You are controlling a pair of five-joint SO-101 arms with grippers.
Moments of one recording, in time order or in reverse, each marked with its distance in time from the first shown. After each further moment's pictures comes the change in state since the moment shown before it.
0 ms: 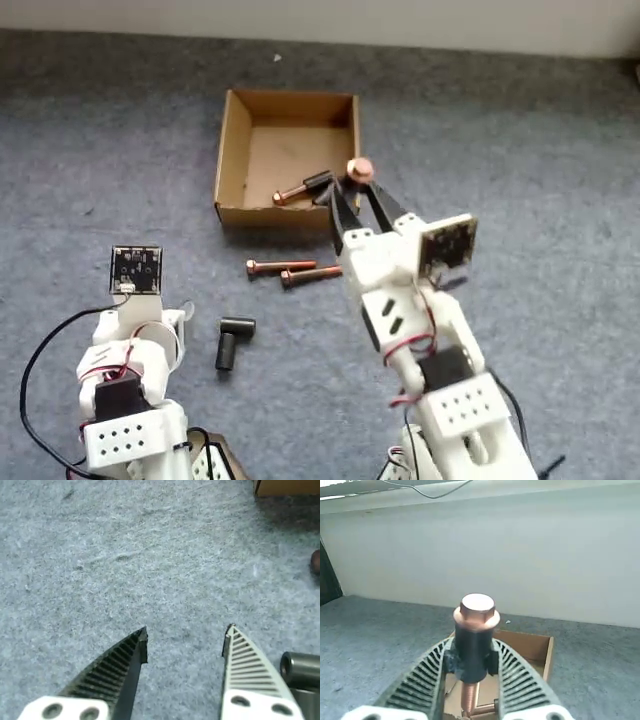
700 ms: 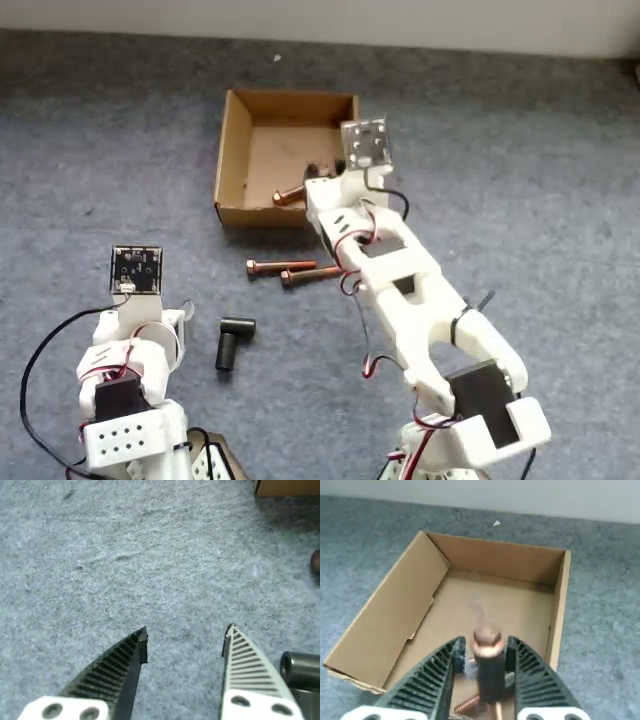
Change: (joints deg) left arm 0.0 0.0 0.0 0.0 0.0; right arm 0.0 57.1 -32.1 1.1 -0.1
